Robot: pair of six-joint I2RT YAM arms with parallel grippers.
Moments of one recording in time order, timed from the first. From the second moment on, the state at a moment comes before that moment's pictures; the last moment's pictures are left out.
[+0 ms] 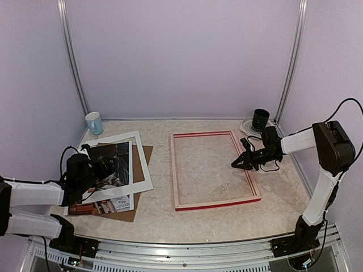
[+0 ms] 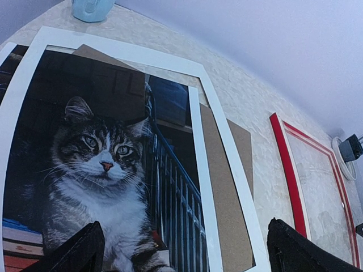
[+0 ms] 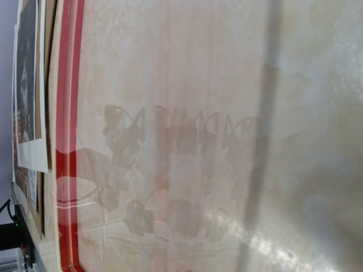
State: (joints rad) left arm -0.37 1.12 0.24 0.46 -0.20 -0.65; right arm 0.18 1.83 0.96 -0.13 -0.84 0.36
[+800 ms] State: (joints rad) left arm -0.37 1.12 0.24 0.46 -0.21 -0.65; right arm 0.18 1.79 0.95 -0.11 -0.85 0.36
